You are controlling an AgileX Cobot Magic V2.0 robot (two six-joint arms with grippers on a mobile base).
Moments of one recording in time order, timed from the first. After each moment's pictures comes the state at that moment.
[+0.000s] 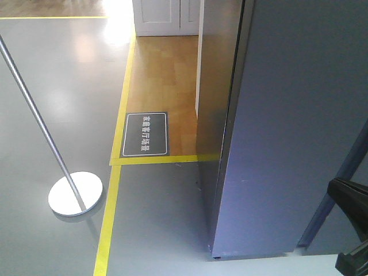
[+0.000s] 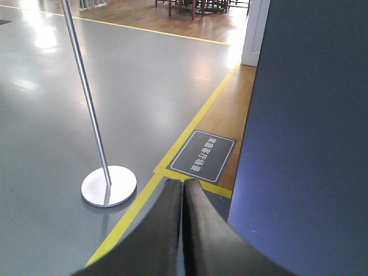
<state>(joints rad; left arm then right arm) 0.21 0.13 -0.23 -0.21 0.42 -0.28 -0.04 0.52 -0.38 1.16 0.51 -1.25</state>
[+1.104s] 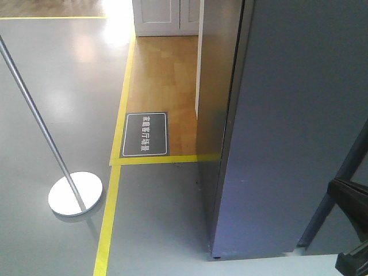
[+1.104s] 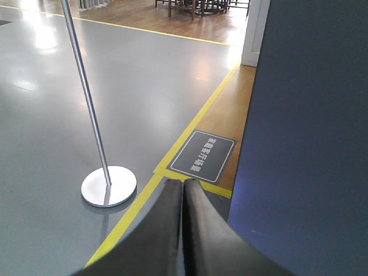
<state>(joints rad) 0.10 -0.01 0.02 -0.06 0.18 0.00 -0.04 0.52 -0.38 1.16 0.51 -1.25</state>
